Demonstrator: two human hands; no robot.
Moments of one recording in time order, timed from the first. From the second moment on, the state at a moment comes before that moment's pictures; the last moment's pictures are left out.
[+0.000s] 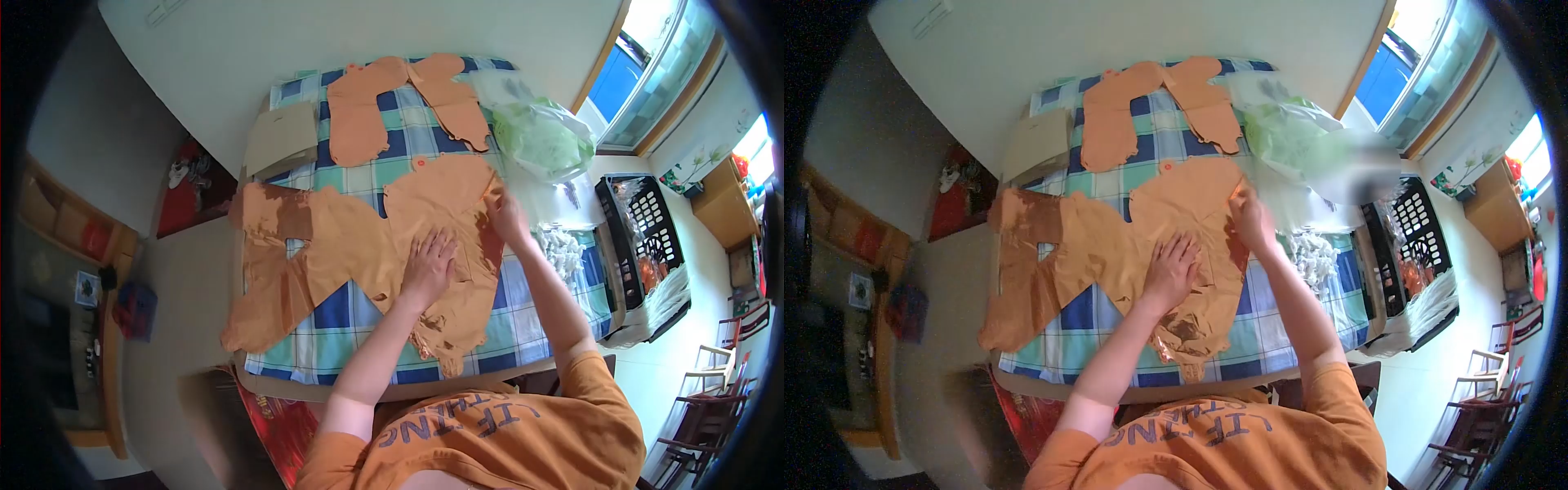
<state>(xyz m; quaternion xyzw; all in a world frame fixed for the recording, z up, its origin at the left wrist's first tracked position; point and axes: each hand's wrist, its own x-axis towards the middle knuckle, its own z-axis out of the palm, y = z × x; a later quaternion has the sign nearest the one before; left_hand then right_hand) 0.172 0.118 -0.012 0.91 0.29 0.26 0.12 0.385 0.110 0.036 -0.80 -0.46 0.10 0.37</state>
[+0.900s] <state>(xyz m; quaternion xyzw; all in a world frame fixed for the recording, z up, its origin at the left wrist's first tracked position) 0.172 0.118 -0.010 0.91 0.30 0.26 0.13 0.345 0.110 0.006 -0.64 -0.70 0.00 0.33</state>
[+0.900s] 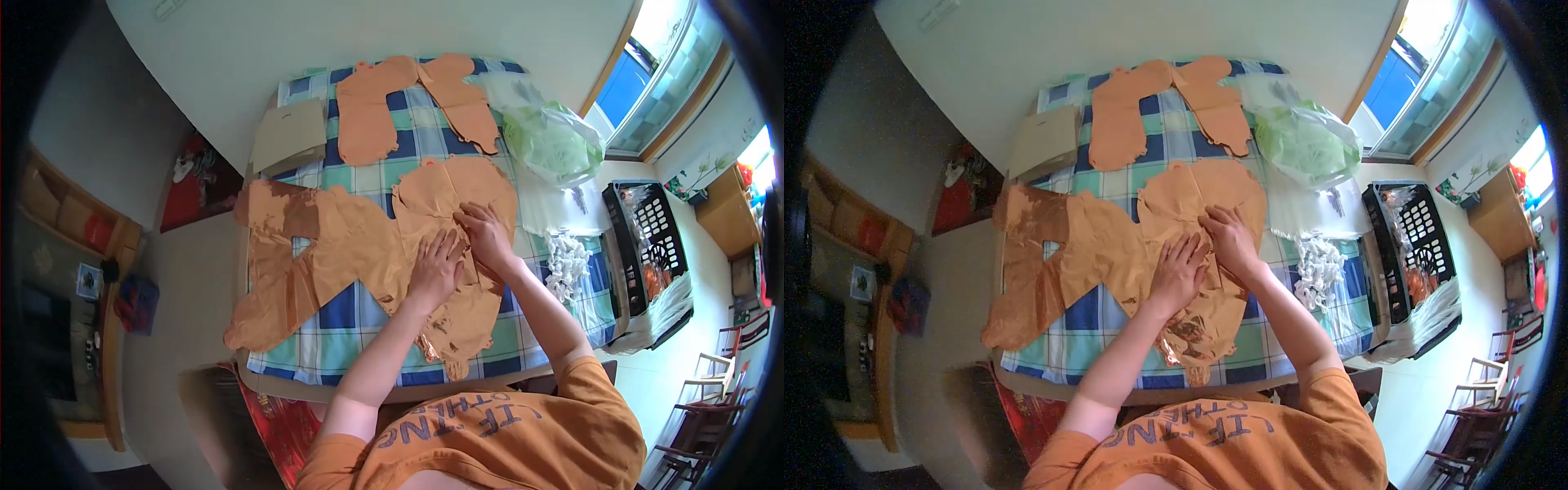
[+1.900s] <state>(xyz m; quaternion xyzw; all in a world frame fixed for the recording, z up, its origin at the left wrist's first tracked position) 0.170 0.116 -0.015 0.91 0.30 0.25 0.14 0.370 0.125 -0.010 -0.67 -0.65 -0.06 0.34</state>
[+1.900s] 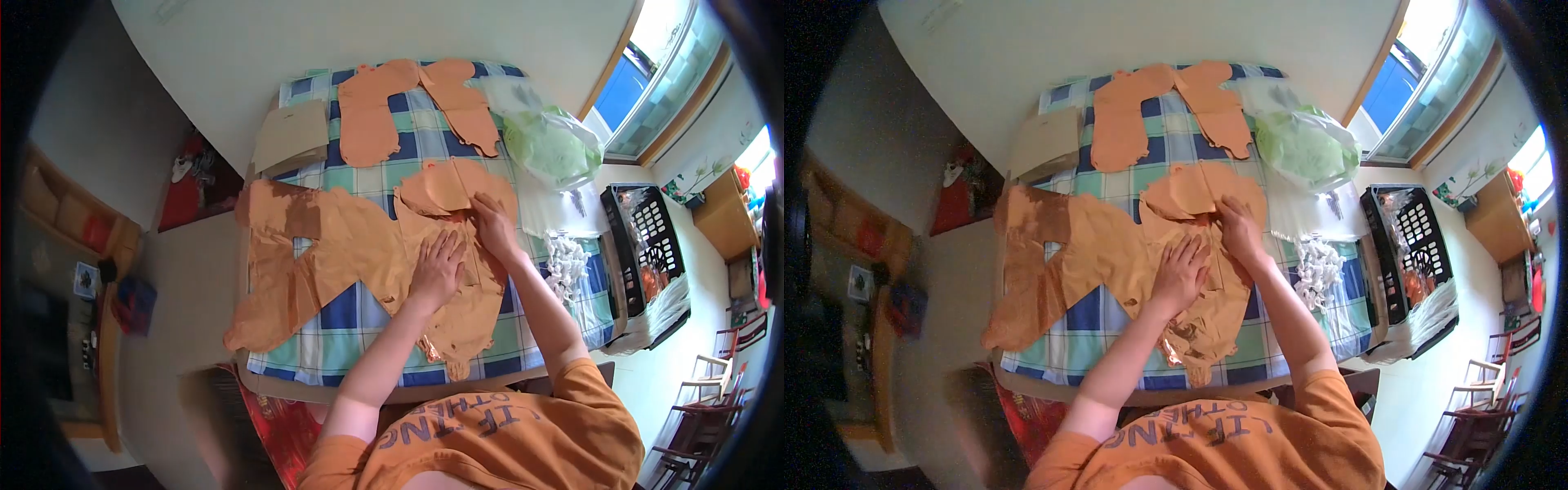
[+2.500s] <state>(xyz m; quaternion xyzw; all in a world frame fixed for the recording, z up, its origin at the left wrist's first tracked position) 0.169 0.117 -0.008 0.91 0.30 0.25 0.14 0.339 0.118 0.004 -0.68 -0.57 0.03 0.45</state>
